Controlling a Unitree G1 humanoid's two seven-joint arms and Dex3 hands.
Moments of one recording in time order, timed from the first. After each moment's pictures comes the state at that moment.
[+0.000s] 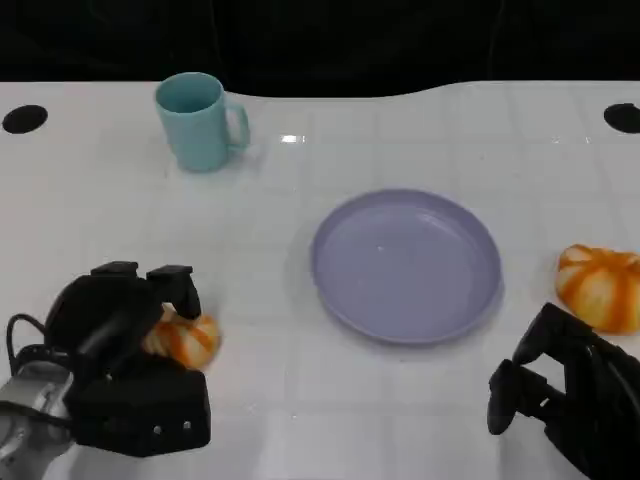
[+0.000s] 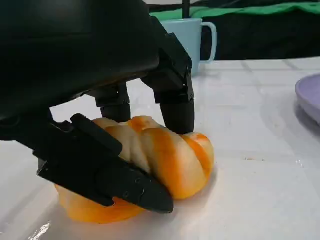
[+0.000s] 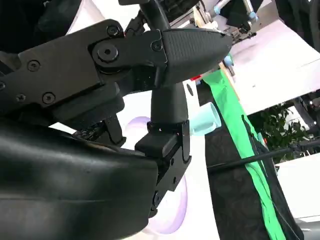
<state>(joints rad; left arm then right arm) -0.43 0.42 -0.39 0.81 0.74 -0.38 0.37 0.20 -0.03 -0.08 -0.17 0.51 0.19 0.41</state>
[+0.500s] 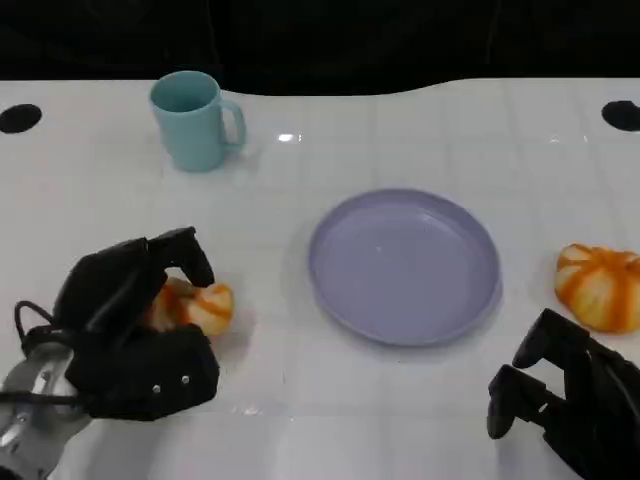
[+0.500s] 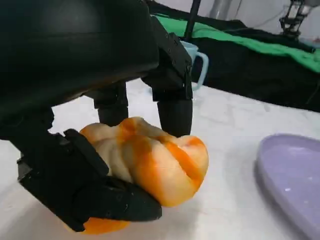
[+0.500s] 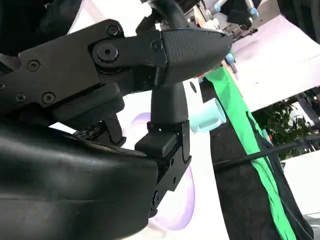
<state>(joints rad) -0.41 0.38 -0.29 0.69 0.52 -0.41 0.25 0.20 -0.03 -0.09 -0.14 0.52 0.19 0.42</state>
